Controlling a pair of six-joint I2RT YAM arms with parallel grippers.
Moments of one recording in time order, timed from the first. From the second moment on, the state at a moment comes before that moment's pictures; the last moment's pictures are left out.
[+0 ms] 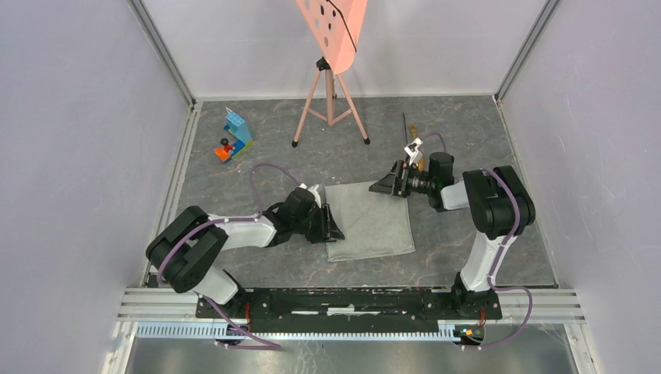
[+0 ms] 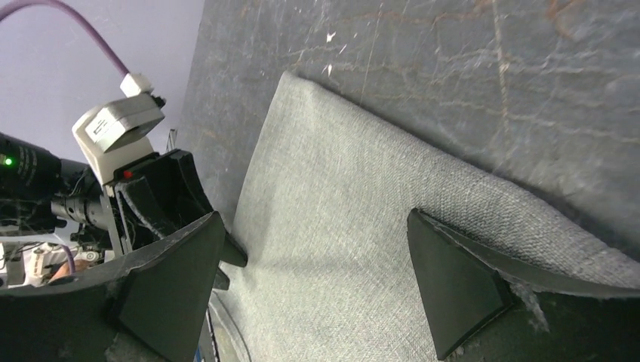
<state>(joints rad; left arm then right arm) -0.74 1.52 0.56 0.15 0.30 -0.85 0.15 1.88 0.66 0.72 -0.94 0.59</state>
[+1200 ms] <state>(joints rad) -0.74 1.47 0.67 0.01 0.33 -0.77 0.27 1.00 0.29 -0.09 -0.54 0.32</state>
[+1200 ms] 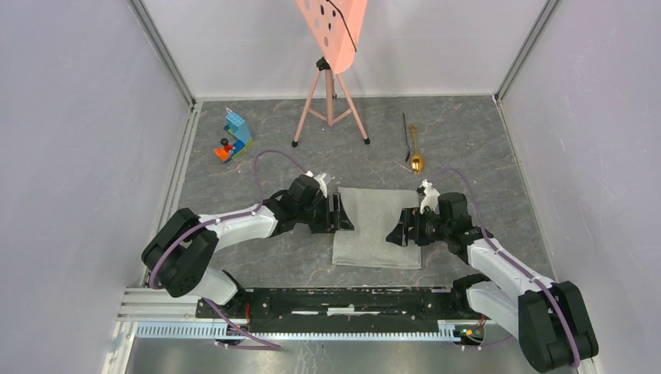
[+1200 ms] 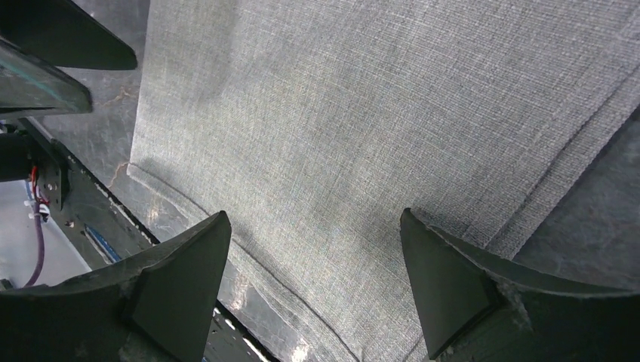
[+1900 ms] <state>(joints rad) -0.77 1.51 0.64 0.08 0.34 -0.81 0.27 0.97 0.35 -0.25 -0.37 0.30</state>
